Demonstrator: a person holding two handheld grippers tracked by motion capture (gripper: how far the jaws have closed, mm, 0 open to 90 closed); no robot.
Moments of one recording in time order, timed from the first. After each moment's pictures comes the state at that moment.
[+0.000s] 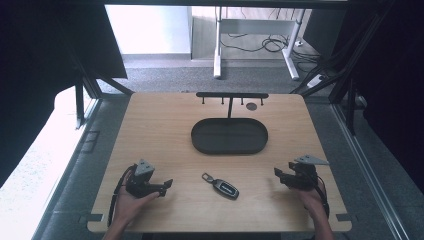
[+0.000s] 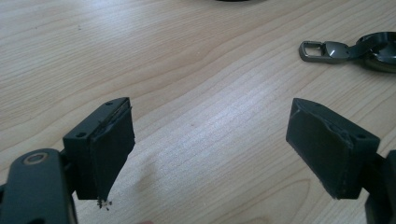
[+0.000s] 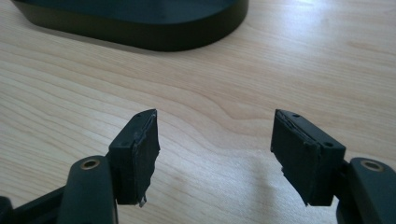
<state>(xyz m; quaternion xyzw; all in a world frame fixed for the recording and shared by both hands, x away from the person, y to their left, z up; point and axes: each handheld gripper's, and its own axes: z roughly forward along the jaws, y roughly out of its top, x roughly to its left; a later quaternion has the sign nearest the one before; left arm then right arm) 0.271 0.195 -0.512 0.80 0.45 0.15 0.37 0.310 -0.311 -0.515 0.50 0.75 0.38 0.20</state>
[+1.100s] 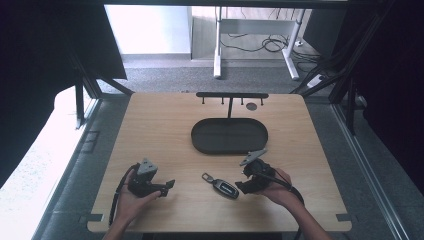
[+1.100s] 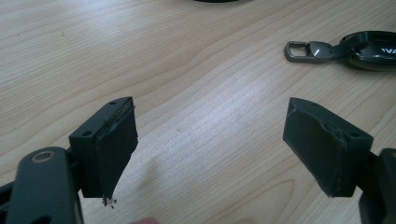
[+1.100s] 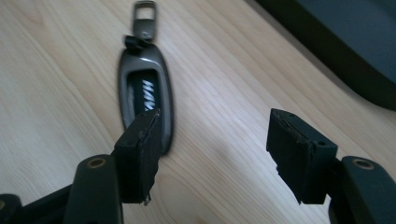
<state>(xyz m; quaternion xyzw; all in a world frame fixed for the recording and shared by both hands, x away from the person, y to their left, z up) 0.272 0.189 -0.507 0.81 0.44 0.14 0.37 0.302 -0.168 -0.467 0.32 0.91 0.24 0.10</state>
